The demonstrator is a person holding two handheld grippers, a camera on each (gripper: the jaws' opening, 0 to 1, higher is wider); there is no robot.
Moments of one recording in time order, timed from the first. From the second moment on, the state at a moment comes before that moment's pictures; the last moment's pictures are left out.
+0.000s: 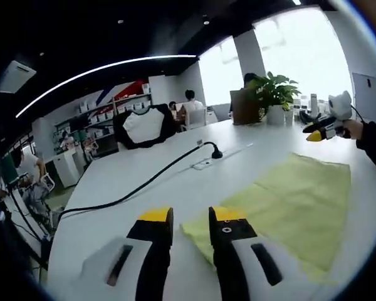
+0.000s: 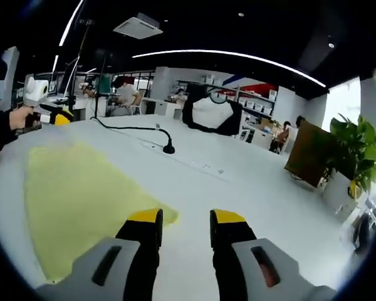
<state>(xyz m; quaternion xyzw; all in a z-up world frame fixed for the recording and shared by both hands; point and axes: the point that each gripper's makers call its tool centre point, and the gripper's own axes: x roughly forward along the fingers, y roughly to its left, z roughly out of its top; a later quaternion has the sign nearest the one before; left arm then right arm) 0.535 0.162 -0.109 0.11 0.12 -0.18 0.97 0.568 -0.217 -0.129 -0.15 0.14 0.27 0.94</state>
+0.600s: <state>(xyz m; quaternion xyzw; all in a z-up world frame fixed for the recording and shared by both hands) 0.445 0.159 -0.123 0.04 0.16 -0.17 0.97 0.489 -0.224 -0.114 -0.13 0.10 0.24 0.96</state>
